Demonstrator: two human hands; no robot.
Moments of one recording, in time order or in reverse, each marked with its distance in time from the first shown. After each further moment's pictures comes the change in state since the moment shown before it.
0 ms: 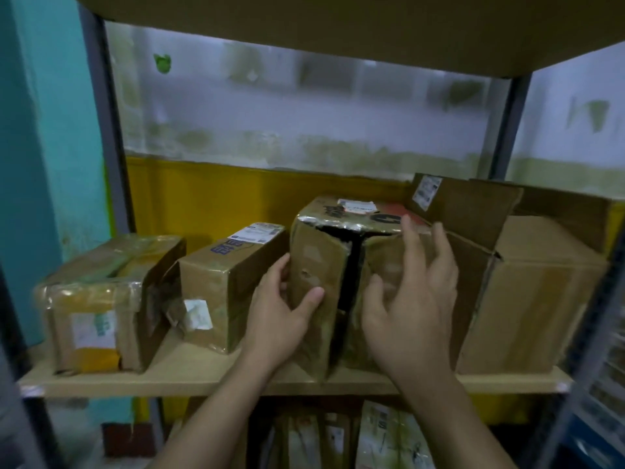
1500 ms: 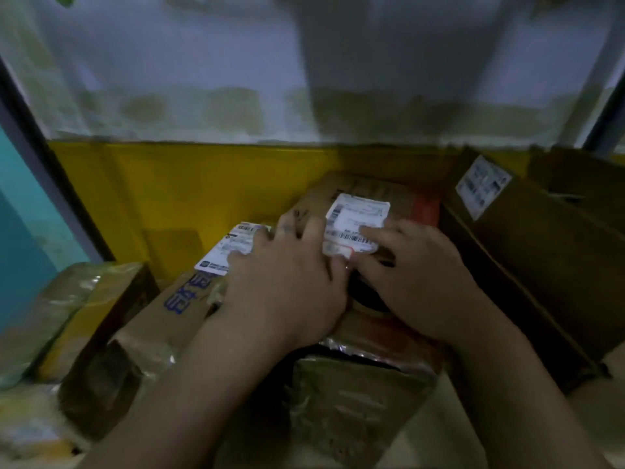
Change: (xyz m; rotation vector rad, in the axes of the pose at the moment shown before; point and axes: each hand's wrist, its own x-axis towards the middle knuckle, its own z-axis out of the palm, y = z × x) left_hand 0.127 0.124 0.022 1.100 -0.454 -0.132; right_hand 0.170 0.054 0.061 -0.204 -0.706 -0.058
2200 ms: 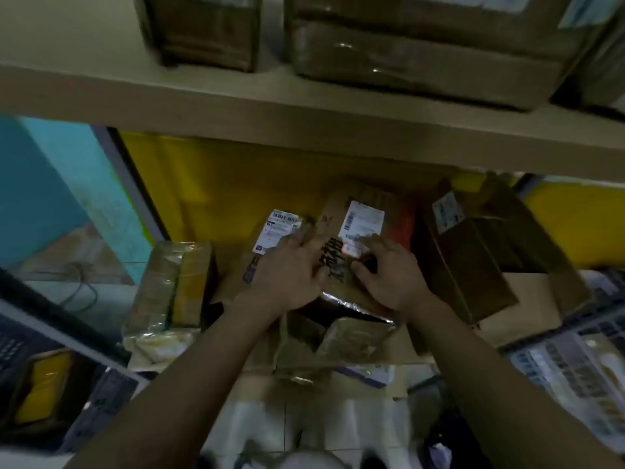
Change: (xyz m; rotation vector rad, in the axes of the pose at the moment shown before) left_hand -0.002 -0.091 -0.058 -0.329 -0.211 0.267; right_hand 0.005 -0.067 -0.047 -0.036 -0.334 0.170
